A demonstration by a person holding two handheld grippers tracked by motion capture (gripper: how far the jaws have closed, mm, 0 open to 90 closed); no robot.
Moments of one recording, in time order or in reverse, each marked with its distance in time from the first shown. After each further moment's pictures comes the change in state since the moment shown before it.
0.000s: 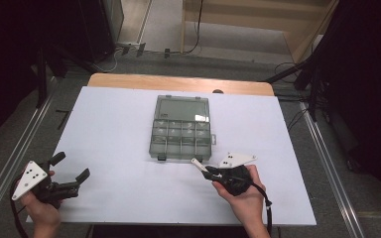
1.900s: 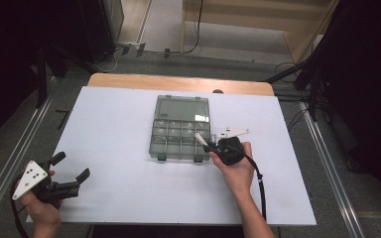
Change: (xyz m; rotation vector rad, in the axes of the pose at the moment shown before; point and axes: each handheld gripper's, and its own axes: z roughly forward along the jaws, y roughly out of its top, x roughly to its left) left arm 0.000 0.000 0.001 0.002 0.001 -0.001; right arm -0.062 0.024 0.051 -0.010 -0.094 0.125
